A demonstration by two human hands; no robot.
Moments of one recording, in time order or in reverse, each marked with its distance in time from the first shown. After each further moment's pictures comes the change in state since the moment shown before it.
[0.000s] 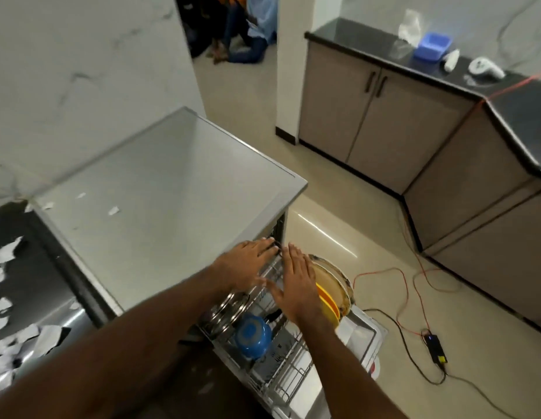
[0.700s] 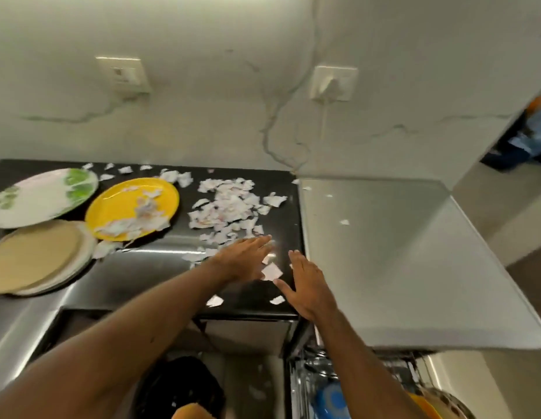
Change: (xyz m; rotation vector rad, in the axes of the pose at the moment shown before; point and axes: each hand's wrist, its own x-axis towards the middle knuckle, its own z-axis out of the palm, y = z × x) left_hand -0.416 -0.136 0.027 -0.191 0.157 -0.890; right_hand 0.010 -0.361 0.099 -0.048 -0.406 -0.763
